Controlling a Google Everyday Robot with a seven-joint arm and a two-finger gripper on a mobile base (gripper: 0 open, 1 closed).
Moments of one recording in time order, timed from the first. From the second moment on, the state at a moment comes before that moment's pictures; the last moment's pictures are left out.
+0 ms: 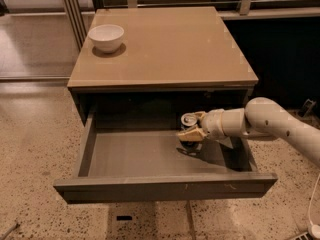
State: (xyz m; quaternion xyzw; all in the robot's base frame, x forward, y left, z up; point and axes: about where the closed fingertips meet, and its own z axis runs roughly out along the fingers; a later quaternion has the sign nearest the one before) arm 0.620 -0.101 0.652 -0.47 0.73 0.26 0.42
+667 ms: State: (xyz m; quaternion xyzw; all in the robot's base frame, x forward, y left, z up) arm 0.606 -0.085 0.699 -0.52 0.70 0.28 0.42
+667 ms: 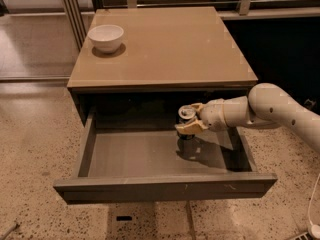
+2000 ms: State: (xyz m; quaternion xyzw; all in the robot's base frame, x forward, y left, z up) arm 0.580 -0.080 0.849 -0.53 0.67 0.32 0.41
